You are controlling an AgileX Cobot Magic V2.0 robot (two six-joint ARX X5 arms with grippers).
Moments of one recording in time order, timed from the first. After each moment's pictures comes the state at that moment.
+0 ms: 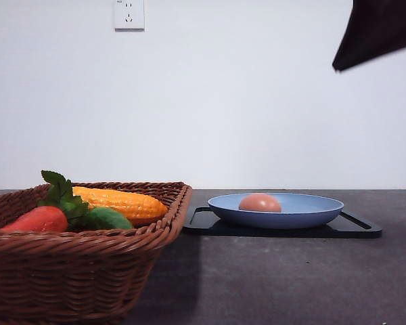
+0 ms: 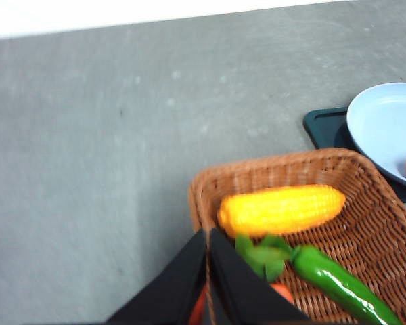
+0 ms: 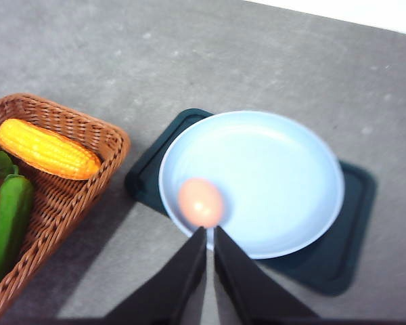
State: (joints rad) left_arx -0.52 0.61 0.58 -0.41 -0.31 -0.20; right_arx 0.56 0.85 0.63 -0.23 0.05 0.16
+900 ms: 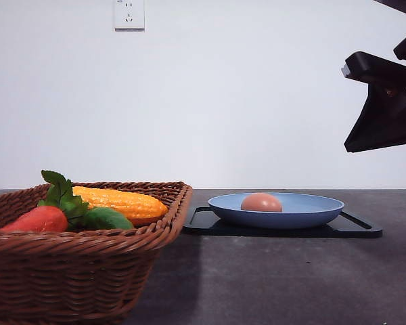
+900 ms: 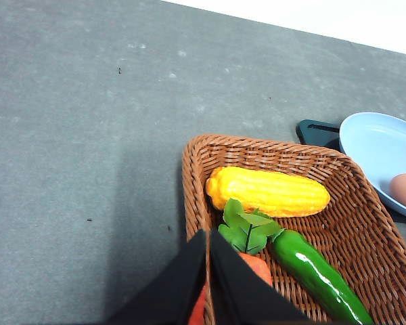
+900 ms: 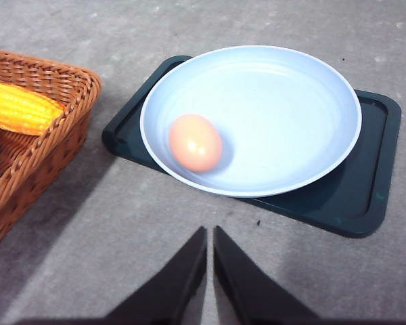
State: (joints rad) left_arx -0.53 0.45 0.42 -0.38 -0.31 -0.39; right_arx 0.57 0.85 0.37 0.02 0.08 0.21
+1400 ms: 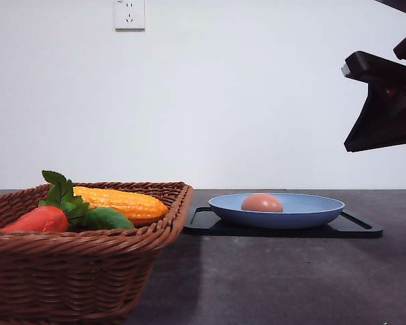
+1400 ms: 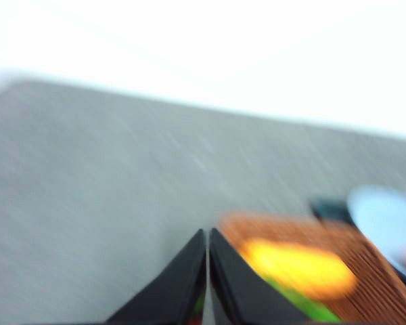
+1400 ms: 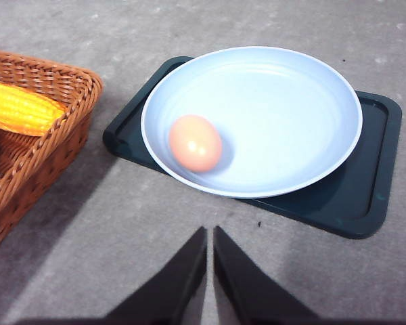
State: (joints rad) left_arx -0.33 0.09 0.40 -0.40 -0.31 -0.20; right_arx 0.57 0.85 0.37 0.02 0.08 0.21
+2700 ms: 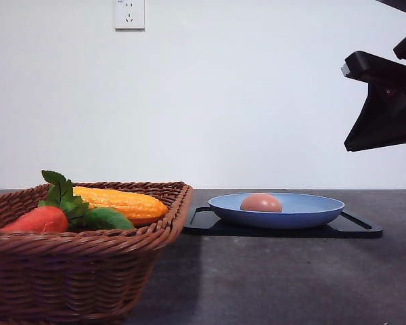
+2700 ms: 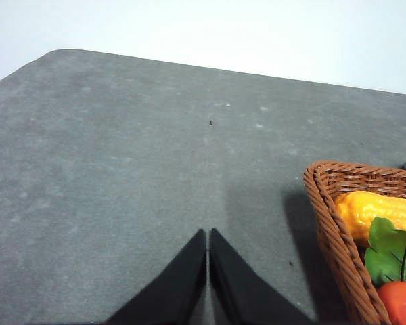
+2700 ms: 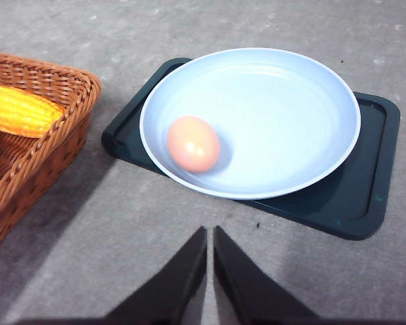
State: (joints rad) left_arx -0.01 0.00 0.03 -0.18 -0.01 -0.13; right_arx 0.57 0.85 0.37 0.02 0.08 0.21
